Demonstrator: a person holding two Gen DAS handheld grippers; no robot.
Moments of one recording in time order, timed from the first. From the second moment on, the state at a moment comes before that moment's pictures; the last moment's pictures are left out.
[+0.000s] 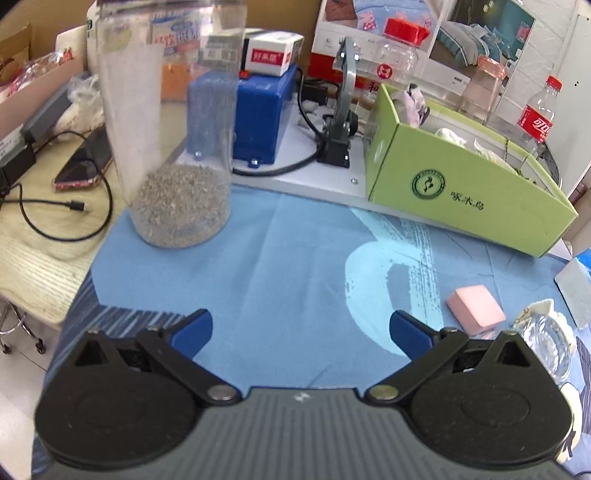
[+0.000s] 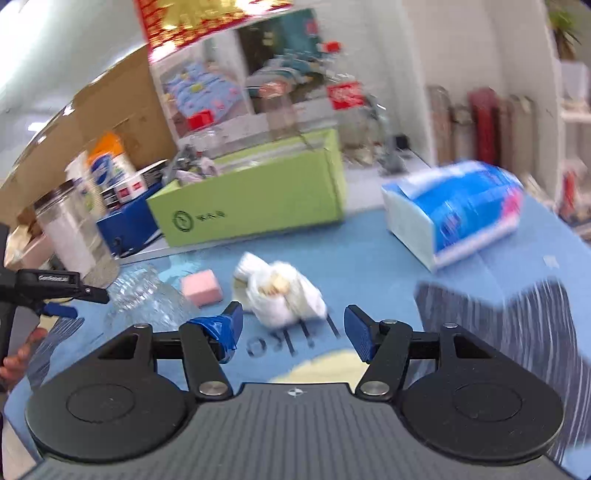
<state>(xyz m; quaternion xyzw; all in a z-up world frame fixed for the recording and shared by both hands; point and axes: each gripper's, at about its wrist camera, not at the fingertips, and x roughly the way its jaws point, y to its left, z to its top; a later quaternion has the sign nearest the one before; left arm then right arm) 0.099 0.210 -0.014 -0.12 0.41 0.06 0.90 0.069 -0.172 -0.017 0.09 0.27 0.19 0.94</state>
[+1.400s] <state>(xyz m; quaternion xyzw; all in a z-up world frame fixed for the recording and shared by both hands) 0.164 0.190 -0.016 -0.13 0.42 -0.02 0.90 0.237 -0.067 0.016 -0.07 0.43 0.33 0.83</state>
